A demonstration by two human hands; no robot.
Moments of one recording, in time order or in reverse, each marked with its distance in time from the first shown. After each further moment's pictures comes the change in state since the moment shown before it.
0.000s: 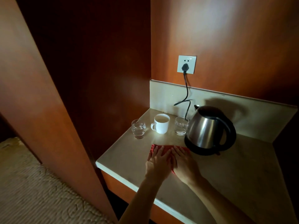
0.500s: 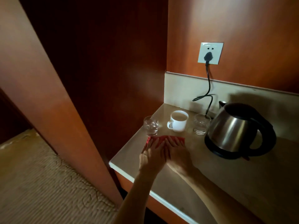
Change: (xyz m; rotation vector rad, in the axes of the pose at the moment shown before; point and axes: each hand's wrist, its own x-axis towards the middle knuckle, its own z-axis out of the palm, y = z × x) left_hand 0.024 -0.101 0.002 -0.046 0.269 -0.012; right_hand 0.063 -0.066 0.066 0.103 -0.113 0.029
